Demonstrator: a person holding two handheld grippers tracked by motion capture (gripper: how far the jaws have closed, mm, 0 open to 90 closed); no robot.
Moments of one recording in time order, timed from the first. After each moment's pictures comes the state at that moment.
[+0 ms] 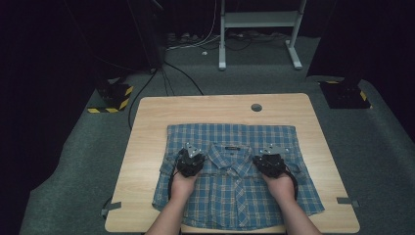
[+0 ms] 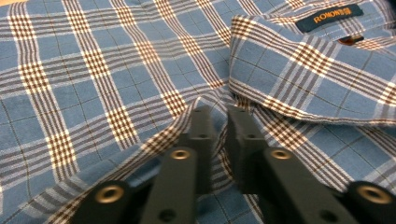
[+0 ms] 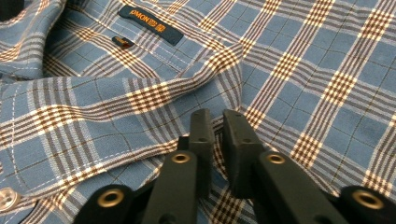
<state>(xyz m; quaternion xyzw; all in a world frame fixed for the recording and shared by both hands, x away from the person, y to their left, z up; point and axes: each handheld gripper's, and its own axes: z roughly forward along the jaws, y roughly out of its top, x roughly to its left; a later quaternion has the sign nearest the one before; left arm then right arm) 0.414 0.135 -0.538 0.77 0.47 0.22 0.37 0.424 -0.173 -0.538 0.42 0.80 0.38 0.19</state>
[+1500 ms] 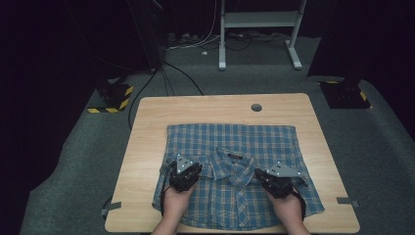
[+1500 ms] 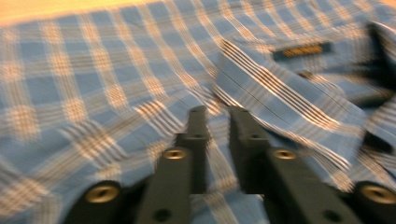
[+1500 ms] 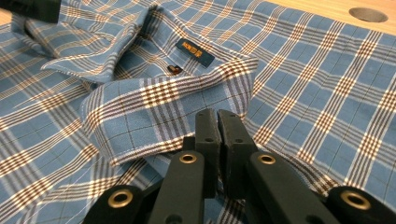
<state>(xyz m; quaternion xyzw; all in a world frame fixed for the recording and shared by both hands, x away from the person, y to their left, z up) 0.355 0.149 -0.510 0.74 0.47 0.23 0.42 0.348 -0.179 -0.520 0.38 0.79 0.44 0.22</state>
